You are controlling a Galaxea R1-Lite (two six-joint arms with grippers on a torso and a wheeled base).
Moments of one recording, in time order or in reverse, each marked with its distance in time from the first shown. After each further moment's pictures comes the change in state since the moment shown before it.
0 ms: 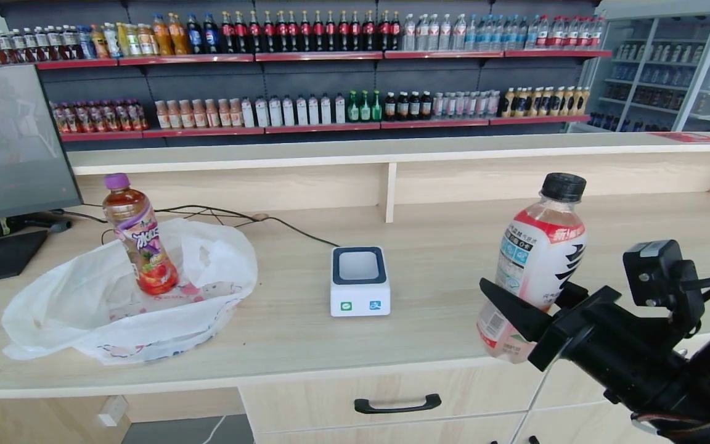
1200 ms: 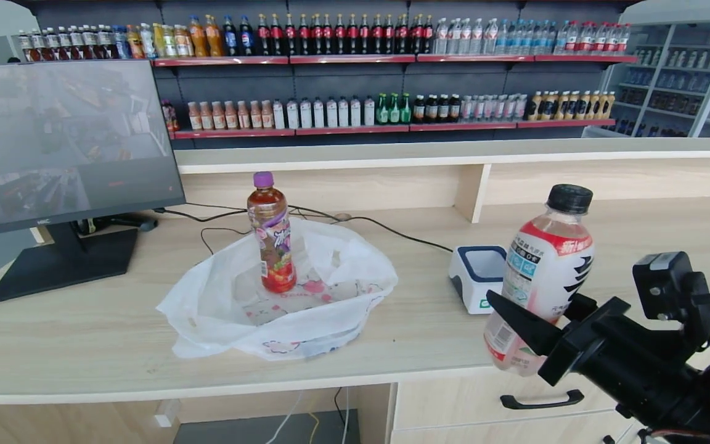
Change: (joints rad) left arm 0.000 0.000 0.000 0.000 0.000 0.000; right arm -0.011 -0.025 0.054 0.000 0.002 0.004
